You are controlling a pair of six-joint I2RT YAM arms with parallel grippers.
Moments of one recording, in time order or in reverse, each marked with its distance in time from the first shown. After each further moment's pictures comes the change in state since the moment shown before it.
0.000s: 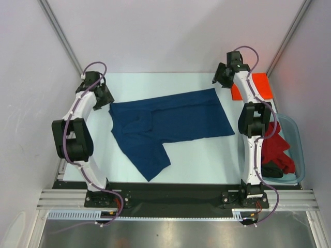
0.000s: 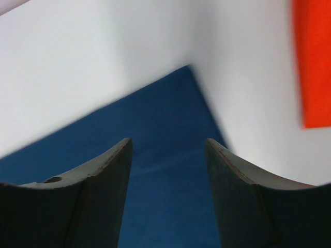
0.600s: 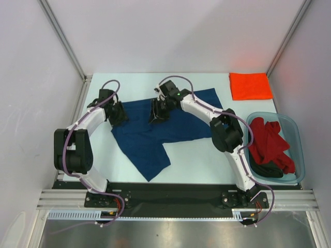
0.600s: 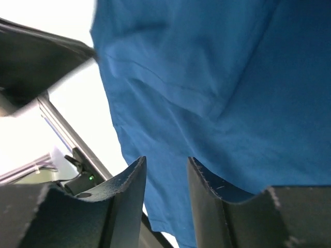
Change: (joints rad) left arm -0.127 -0.211 -0.406 0.087 0.251 -0.073; right arm 0.607 -0.138 -0.328 0.130 -0.468 0.139
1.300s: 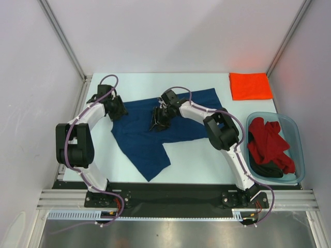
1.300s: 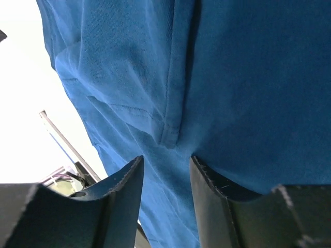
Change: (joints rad) left arm 0.025 0.082 0.094 0.056 0.021 -0.001; right arm -0.003 0.087 -0.149 0.178 -0.045 0.151
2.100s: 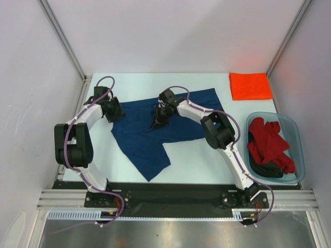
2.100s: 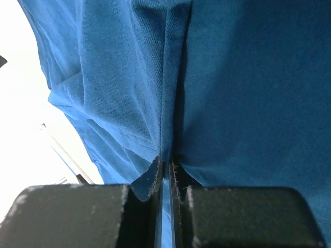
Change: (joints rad) left arm 0.045 0.000 -0.029 0.020 0.018 0.010; right arm 0.000 0.084 0.120 -0.043 0.024 0.026
